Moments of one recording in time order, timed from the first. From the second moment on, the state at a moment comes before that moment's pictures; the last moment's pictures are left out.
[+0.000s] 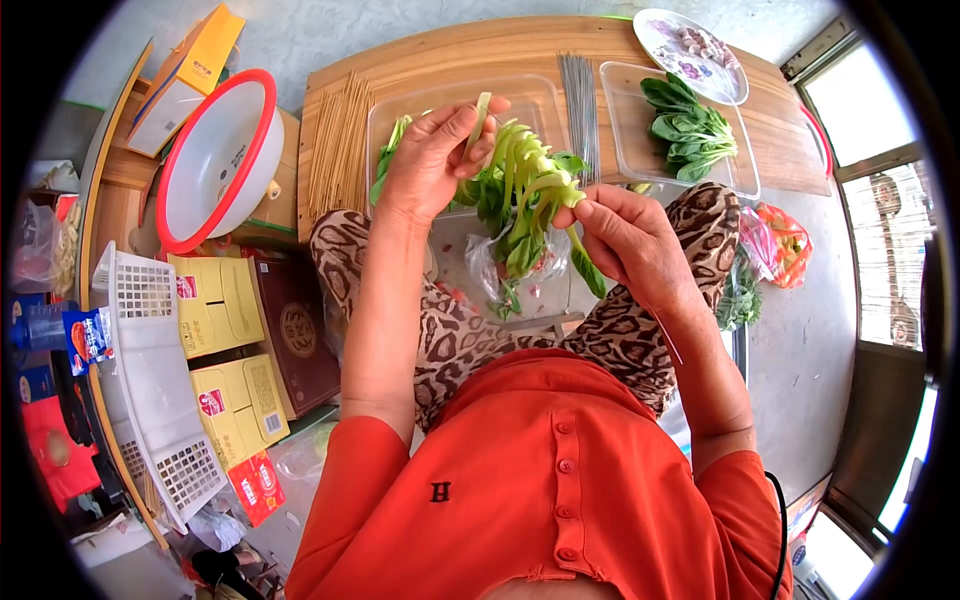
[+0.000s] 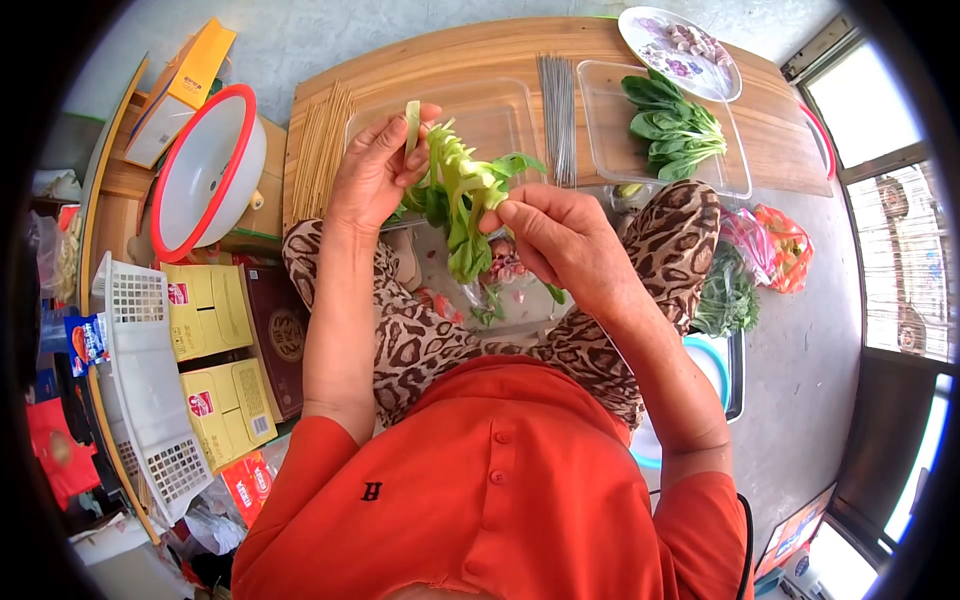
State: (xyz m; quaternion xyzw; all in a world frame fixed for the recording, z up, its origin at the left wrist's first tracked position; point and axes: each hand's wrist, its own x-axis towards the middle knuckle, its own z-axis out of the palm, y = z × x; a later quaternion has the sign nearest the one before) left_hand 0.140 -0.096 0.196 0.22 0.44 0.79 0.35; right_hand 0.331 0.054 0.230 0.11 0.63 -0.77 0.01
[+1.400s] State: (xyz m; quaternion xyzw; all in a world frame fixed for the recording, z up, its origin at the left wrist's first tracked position) left_hand 0.069 -0.036 -0.012 0.40 0.90 0.15 0.04; right_hand 0.363 0.120 0.186 0.20 0.55 -0.81 -0.07
